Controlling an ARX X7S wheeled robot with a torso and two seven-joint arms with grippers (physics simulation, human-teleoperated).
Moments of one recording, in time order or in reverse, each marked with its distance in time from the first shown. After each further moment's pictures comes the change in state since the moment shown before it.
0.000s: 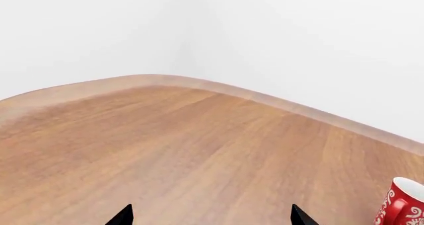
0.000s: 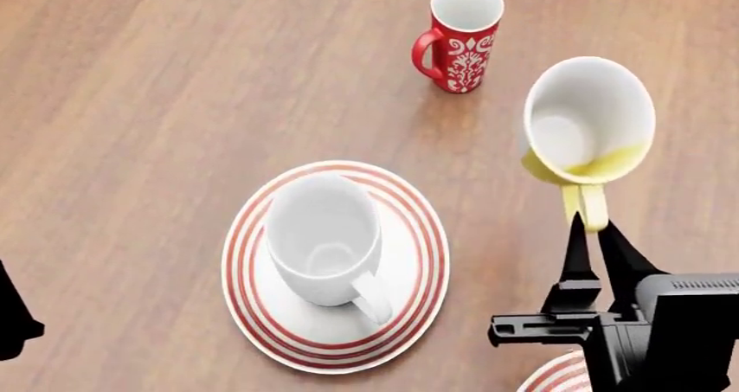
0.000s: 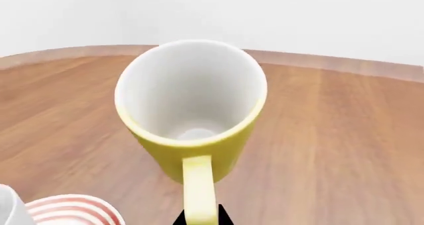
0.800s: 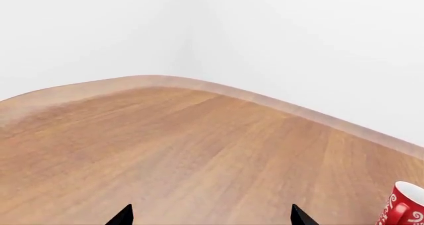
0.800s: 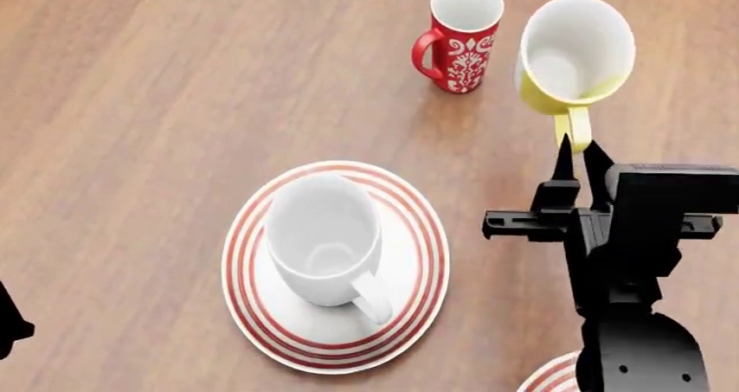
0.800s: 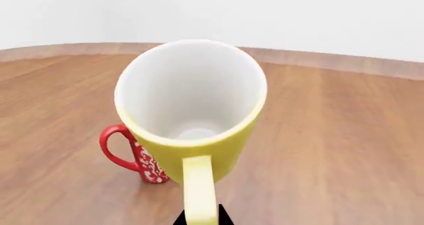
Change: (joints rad) left arm 0.013 0.002 -0.026 0.005 -0.014 0.005 0.011; right arm 0.416 -0.094 -0.060 0.636 -0.128 -0.213 -0.062
